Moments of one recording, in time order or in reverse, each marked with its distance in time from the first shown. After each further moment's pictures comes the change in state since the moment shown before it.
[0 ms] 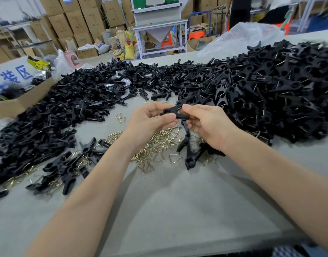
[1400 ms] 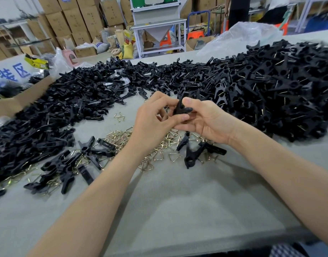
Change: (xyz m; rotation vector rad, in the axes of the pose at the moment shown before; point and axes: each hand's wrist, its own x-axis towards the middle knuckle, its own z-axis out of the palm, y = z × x) left_hand -0.014 0.006 0.023 0.711 0.107 0.492; right_hand 0.002 -0.010 -0.009 0.109 -0.497 0.057
